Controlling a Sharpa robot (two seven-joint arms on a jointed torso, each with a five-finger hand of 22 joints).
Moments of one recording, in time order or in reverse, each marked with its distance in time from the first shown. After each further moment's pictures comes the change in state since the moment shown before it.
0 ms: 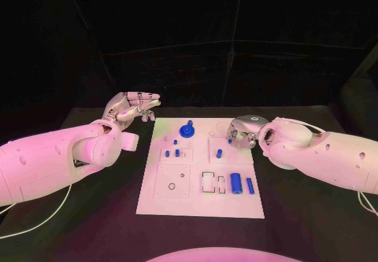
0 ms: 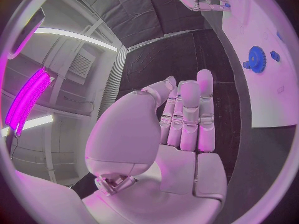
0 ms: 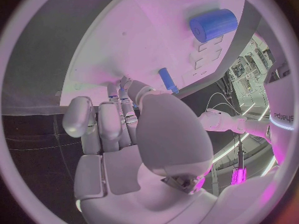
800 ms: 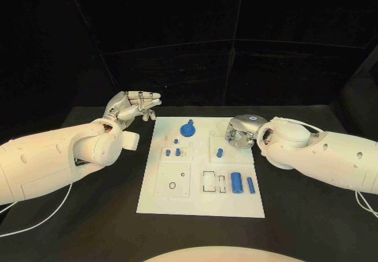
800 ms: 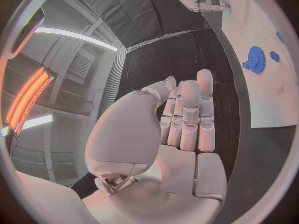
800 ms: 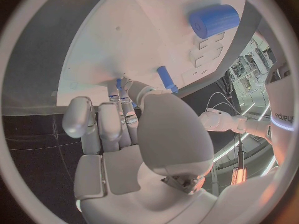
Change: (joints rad) left arm 0.000 0.002 0.000 -0.003 0.001 0.004 -0.005; left_hand 0.000 0.000 0.000 0.000 0.000 -0.003 0.003 0.000 -0.001 -0.004 0.004 0.000 0.000 0.000 0.000 0.000 -0.003 0.000 0.000 0.000 -0.004 -0.002; right arm -0.002 0.015 0.000 -0.001 -0.001 -0.010 -0.015; right_hand -0.022 -0.006 0.047 -0.005 0.000 0.019 -0.006 0.001 0.003 0.027 -0.006 0.010 0.005 0.000 0.000 0.008 0.009 0.000 0.004 0.004 0.004 0.012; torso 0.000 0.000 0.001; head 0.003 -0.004
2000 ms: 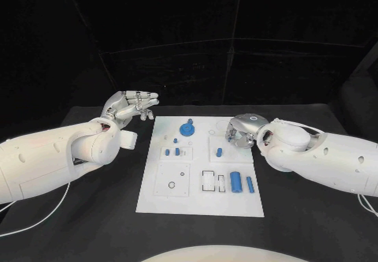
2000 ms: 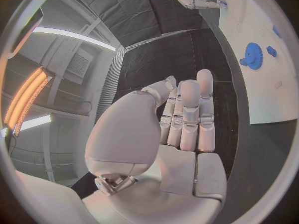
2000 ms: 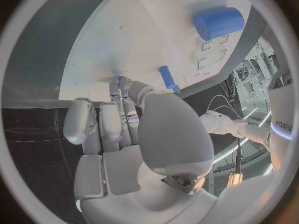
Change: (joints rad) left arm 0.000 -0.001 0.000 -0.016 0.001 0.005 -0.016; left_hand 0.000 0.000 -0.003 -0.009 0.000 0.000 0.000 0.000 0.000 -0.004 -0.004 0.005 0.000 0.000 0.000 -0.004 -0.003 0.000 0.000 0.000 -0.004 -0.002; right arm -0.008 -0.020 -0.003 0.043 -0.062 -0.050 -0.056; right_hand 0.002 0.018 0.044 -0.039 -0.011 0.052 -0.019 0.014 0.006 0.049 -0.014 0.027 0.004 0.000 -0.014 0.008 -0.013 0.000 0.032 -0.015 0.031 0.052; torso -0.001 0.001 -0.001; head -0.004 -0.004
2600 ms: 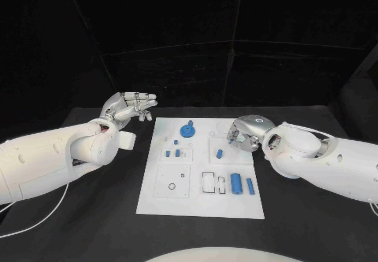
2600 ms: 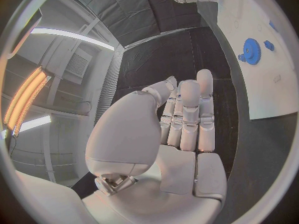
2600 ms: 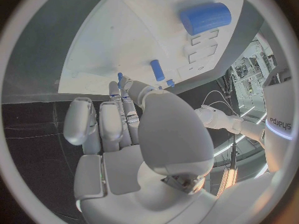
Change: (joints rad) left arm 0.000 -0.004 0.000 -0.014 0.000 0.000 -0.004; left_hand 0.005 0.005 0.003 -0.003 0.000 0.000 0.000 0.000 0.000 -0.004 0.004 0.000 0.000 0.000 0.000 0.000 0.000 0.000 0.000 0.000 0.000 -0.001; right arm 0.001 -0.070 0.002 0.105 -0.004 -0.053 -0.007; right_hand -0.005 -0.005 0.000 0.000 0.000 0.002 0.003 0.000 -0.001 0.000 0.000 0.000 0.000 0.000 0.000 0.000 0.000 0.000 0.003 -0.004 0.004 0.004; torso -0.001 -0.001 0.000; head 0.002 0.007
